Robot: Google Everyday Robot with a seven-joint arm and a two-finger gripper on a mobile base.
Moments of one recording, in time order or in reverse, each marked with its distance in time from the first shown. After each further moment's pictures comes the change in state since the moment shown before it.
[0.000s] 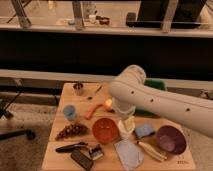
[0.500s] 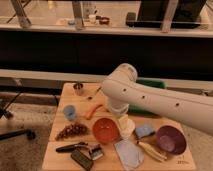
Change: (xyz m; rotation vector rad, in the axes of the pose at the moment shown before) arm -0.014 -0.018 0.003 -0.006 -0.023 -0.014
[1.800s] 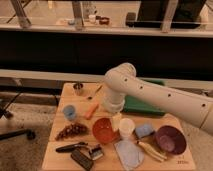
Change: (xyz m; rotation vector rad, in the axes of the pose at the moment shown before) arm -0.025 -0.019 0.031 -0.071 -0.245 0.020
